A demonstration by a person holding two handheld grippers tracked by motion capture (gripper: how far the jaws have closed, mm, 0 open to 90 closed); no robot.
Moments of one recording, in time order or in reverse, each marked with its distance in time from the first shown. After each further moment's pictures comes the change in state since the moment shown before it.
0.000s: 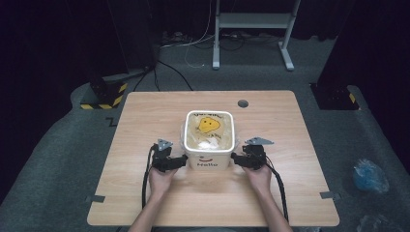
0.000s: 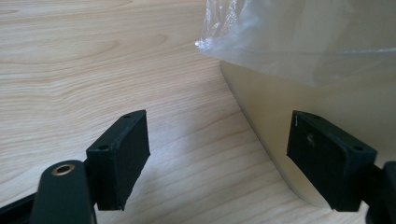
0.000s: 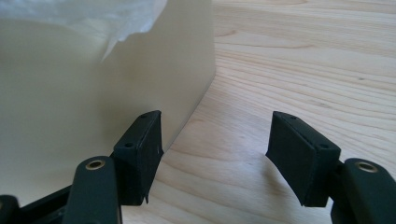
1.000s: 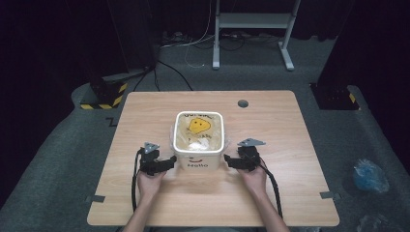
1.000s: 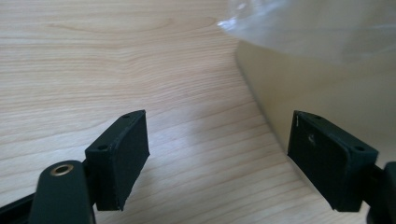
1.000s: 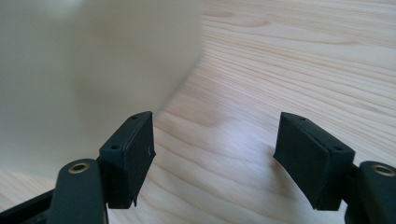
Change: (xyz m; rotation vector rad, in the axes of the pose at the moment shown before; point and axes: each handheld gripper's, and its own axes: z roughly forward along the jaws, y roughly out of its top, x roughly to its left) left arm 0.032 -0.016 -0.020 0.008 0.046 -0.075; right arm 0.016 0.000 0.010 0.039 0.001 -0.055
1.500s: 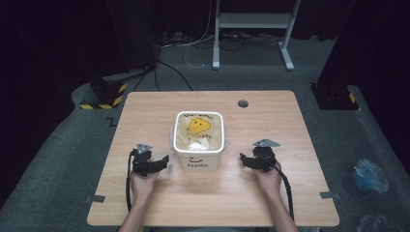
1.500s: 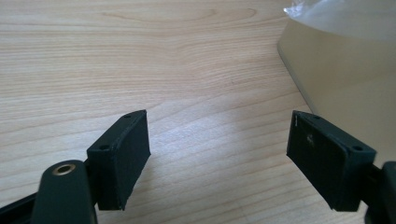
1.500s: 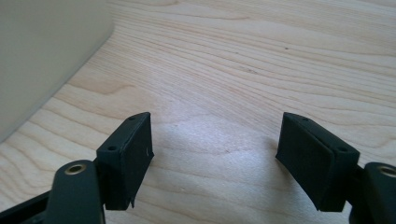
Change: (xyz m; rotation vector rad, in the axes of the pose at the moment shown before) left arm 0.018 -0.005 -0.007 0.012 0.066 -0.017; right arm -0.039 -0.015 -0.019 0.013 -0.144 0.017
